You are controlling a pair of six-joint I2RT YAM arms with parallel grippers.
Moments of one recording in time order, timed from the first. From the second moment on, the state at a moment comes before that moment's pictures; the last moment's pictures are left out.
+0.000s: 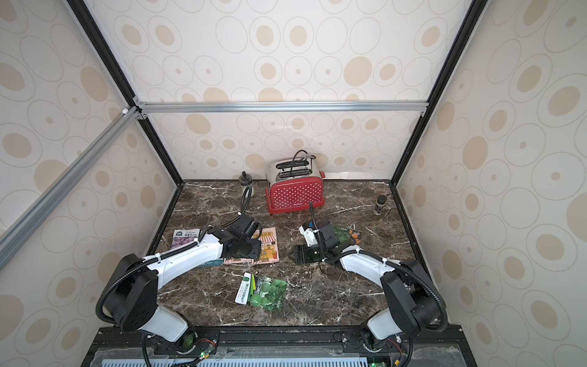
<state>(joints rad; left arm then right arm) -0.62 1.57 1.03 -0.62 -0.11 -0.51 0.54 1.47 0.75 -0.13 -0.42 0.40</state>
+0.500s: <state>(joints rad) -0.62 1.84 1.19 -0.50 -0.04 -0.41 0.53 1.27 0.72 -0.13 -0.30 0.38</state>
